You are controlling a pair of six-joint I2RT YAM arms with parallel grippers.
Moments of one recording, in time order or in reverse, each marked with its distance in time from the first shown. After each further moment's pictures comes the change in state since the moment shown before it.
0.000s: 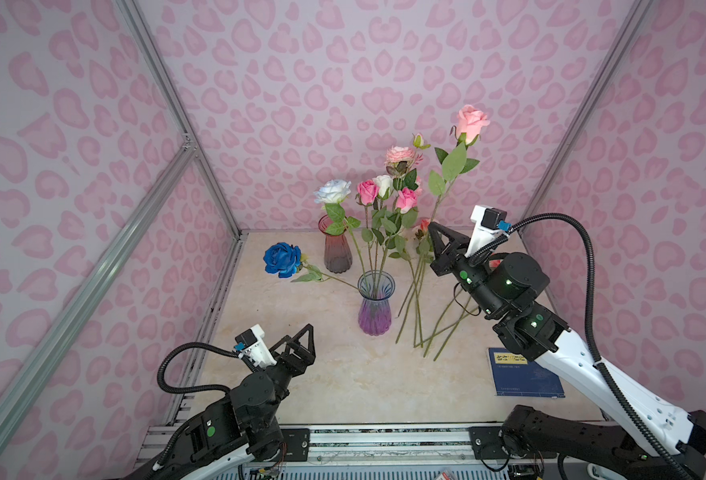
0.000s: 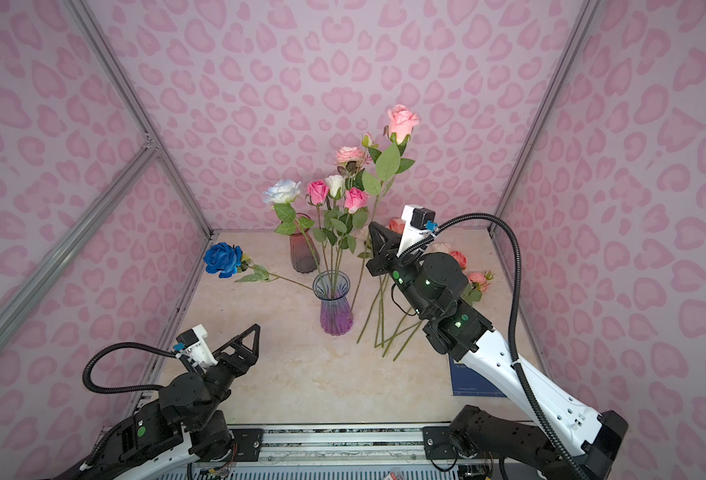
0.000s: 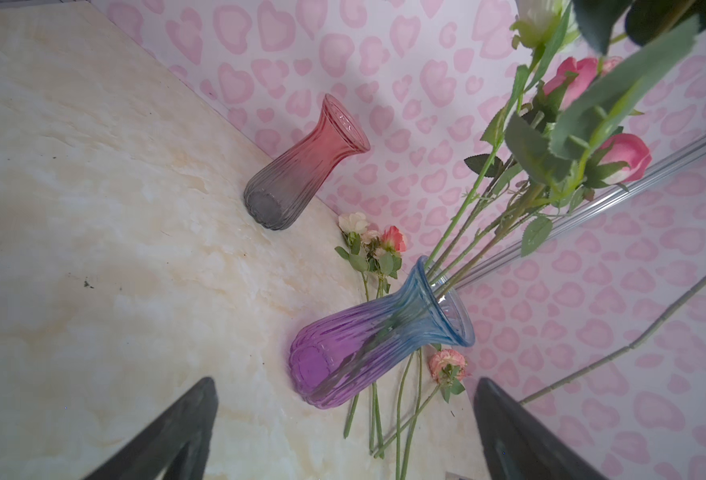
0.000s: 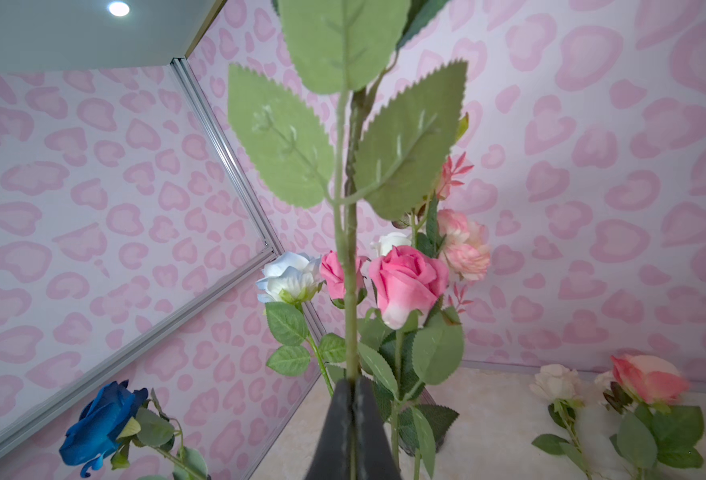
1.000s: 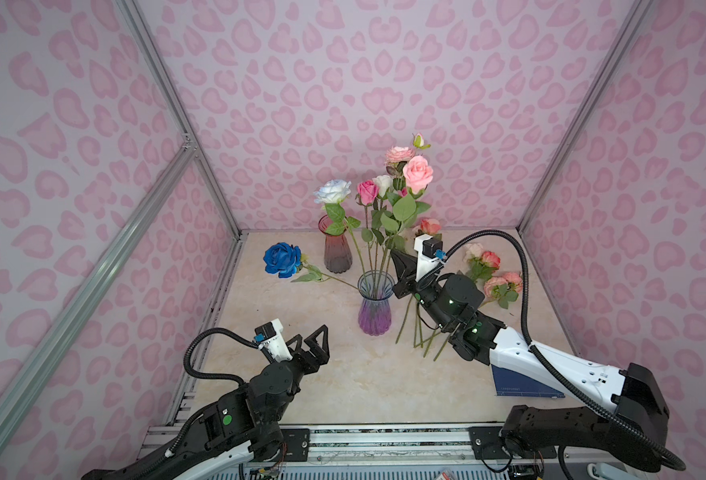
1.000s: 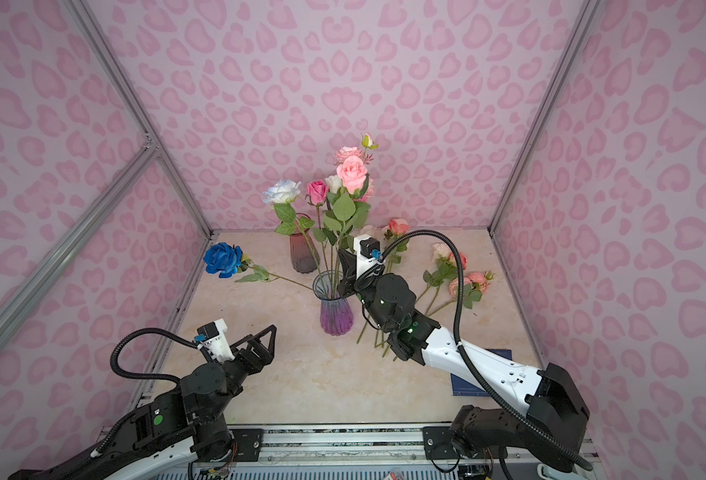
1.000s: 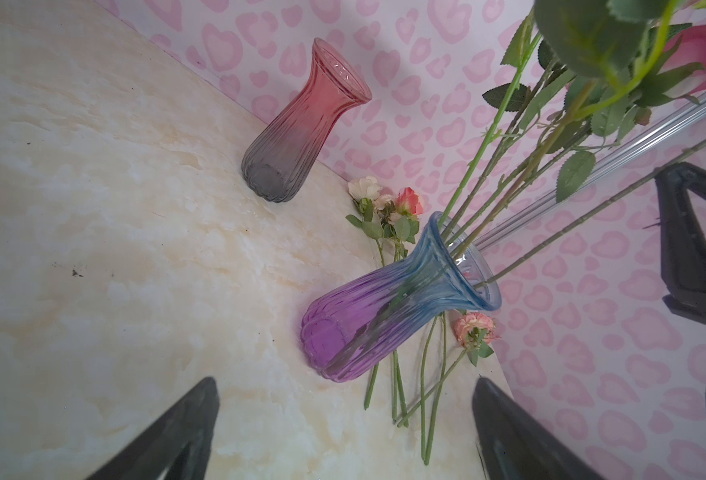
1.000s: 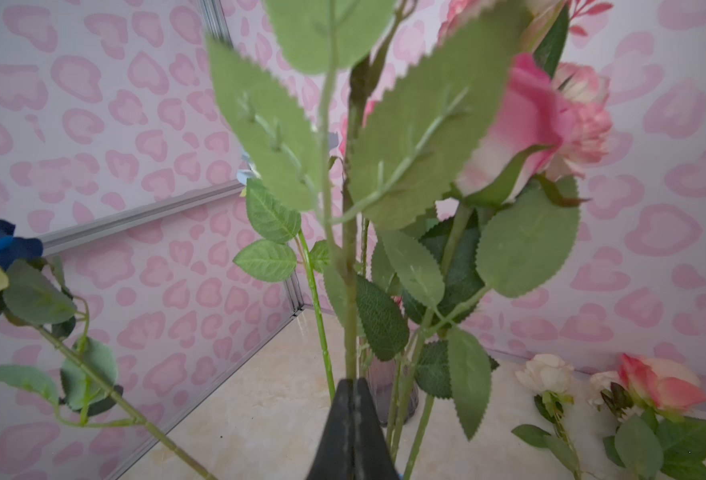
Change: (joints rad) left arm 0.000 0.207 0.007 0.072 0.081 0.040; right arm 0.137 0.149 -0.277 0.341 0.112 -0.218
